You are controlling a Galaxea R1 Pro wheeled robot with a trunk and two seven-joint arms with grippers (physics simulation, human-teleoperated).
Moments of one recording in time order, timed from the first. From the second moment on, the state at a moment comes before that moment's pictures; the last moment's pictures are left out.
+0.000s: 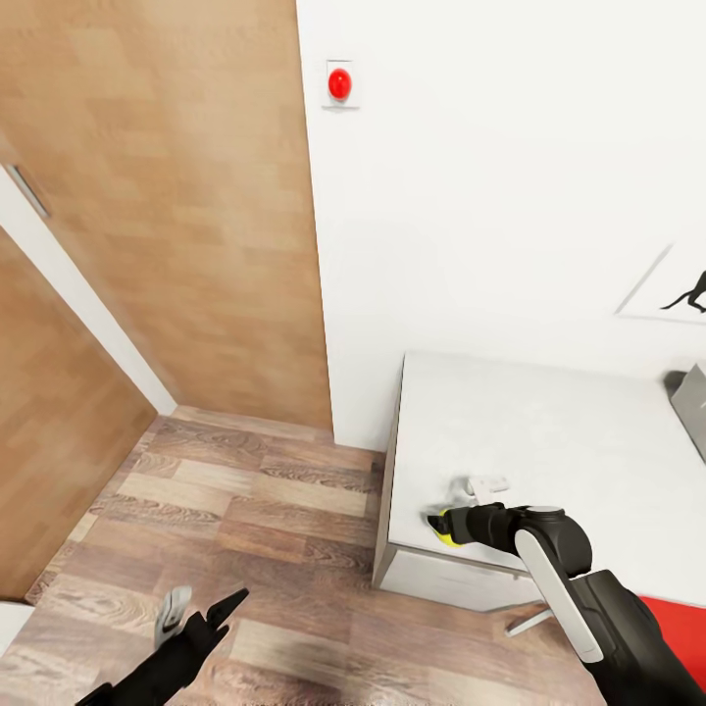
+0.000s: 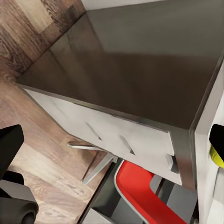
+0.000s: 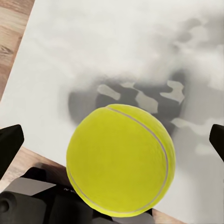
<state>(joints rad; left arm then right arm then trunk) 0.04 0.24 -0.05 -1.30 1.22 0.48 -0.27 -0.40 -0.20 0.23 -1.59 -0.41 1.04 -0.06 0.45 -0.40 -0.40</state>
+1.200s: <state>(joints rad) 0.04 0.24 -0.05 -1.30 1.22 0.48 -0.27 -0.39 -0.20 0.23 -1.60 -0.41 1.04 -0.06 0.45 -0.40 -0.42</state>
